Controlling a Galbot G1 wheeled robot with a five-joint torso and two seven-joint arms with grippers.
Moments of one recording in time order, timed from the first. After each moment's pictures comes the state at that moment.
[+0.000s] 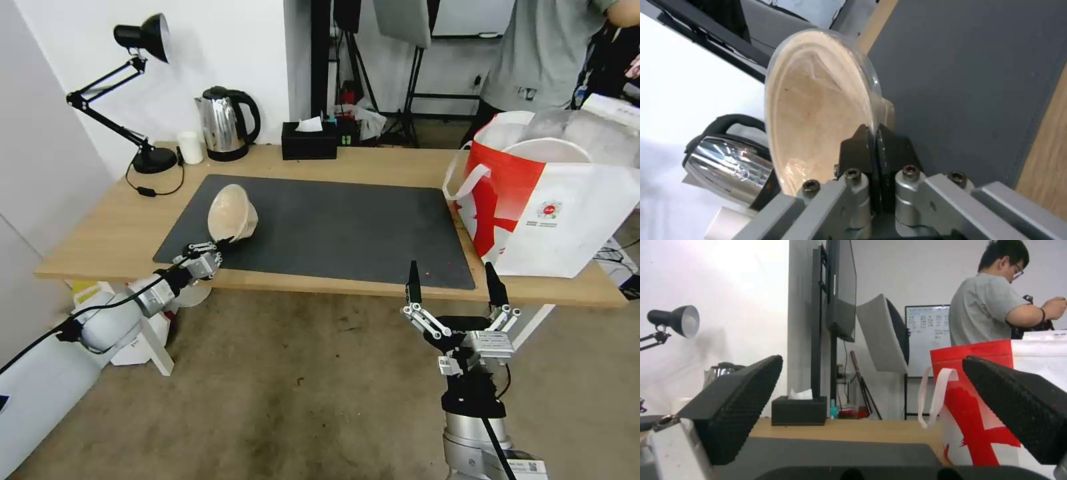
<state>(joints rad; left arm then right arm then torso) 0.97 -0.65 -0.14 -1.62 0.00 -0.28 0.17 -1.72 1.15 0.14 2.35 -0.20 0.36 0.62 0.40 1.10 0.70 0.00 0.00</state>
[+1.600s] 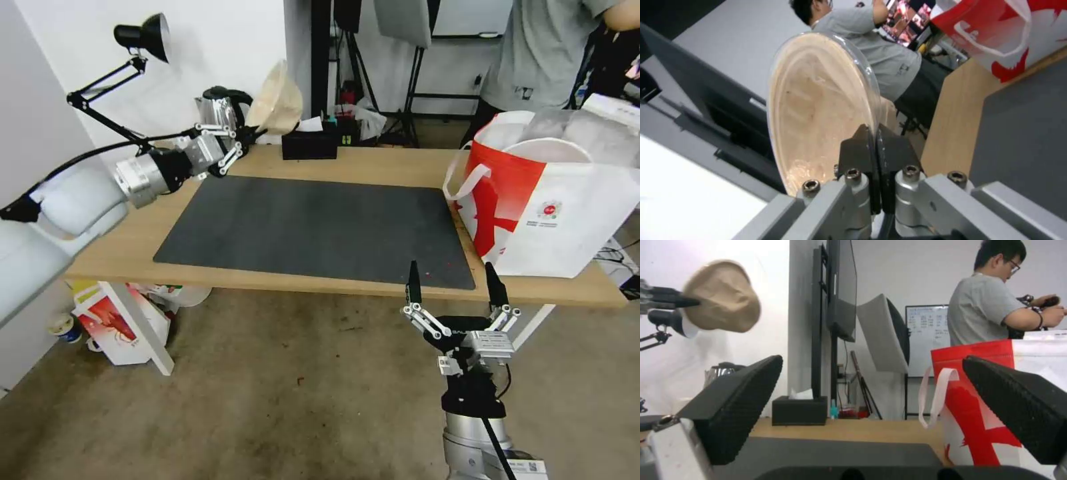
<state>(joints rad) 0.16 -0.53 0.30 -1.70 -0.42 -0.26 0.33 -1.72 1.15 0.14 2.35 -0.20 0.36 0.62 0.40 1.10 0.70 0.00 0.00</state>
